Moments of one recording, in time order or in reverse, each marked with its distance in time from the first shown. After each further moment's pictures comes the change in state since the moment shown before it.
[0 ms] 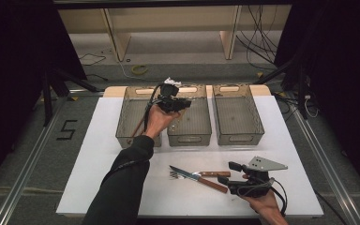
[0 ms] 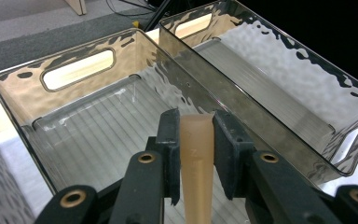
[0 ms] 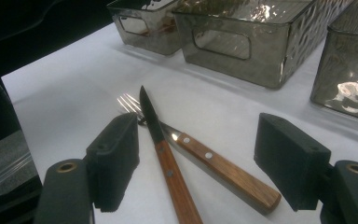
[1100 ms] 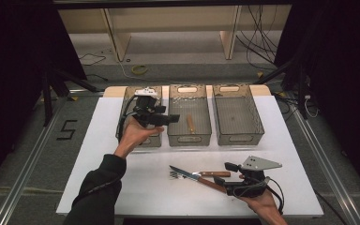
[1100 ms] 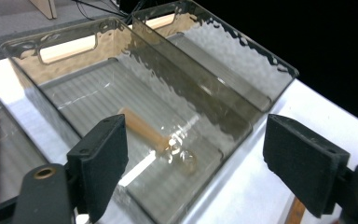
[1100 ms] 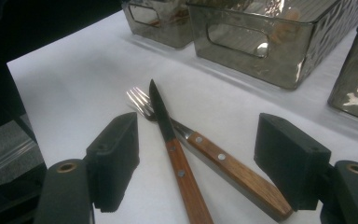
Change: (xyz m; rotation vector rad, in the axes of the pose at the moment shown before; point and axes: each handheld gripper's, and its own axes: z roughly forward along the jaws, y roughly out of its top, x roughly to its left) left arm -0.001 -0.044 -0.091 -0.058 -0.128 -0.004; right arm 0.008 0.007 0.006 0.049 0.022 -0.041
